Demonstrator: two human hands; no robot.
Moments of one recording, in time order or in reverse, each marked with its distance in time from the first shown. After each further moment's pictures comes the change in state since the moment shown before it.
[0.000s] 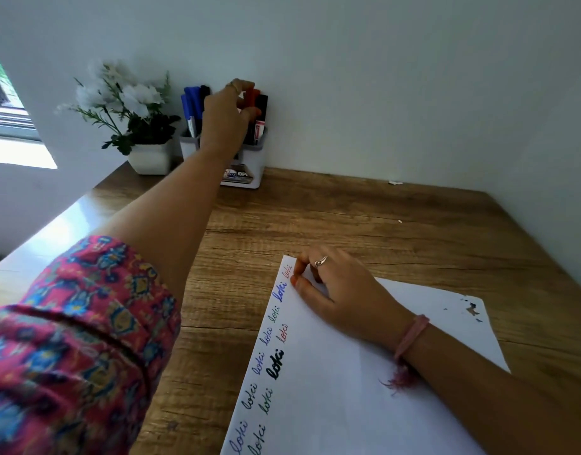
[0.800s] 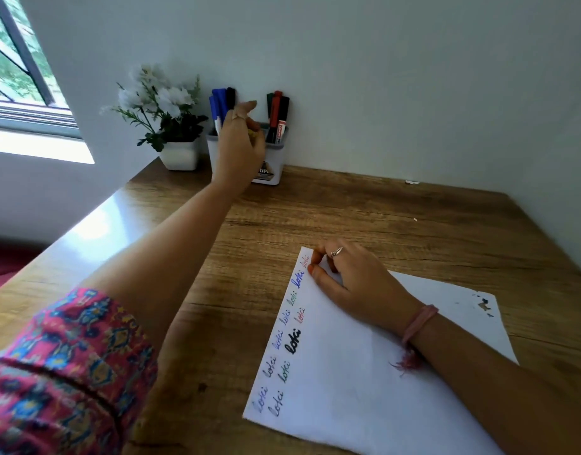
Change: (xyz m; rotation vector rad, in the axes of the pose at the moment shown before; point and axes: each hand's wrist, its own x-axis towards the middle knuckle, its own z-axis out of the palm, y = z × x) left_hand -0.058 0.000 -0.023 0.009 0.016 -0.011; right_hand 0.001 0.002 0.002 0.011 0.022 -0.023
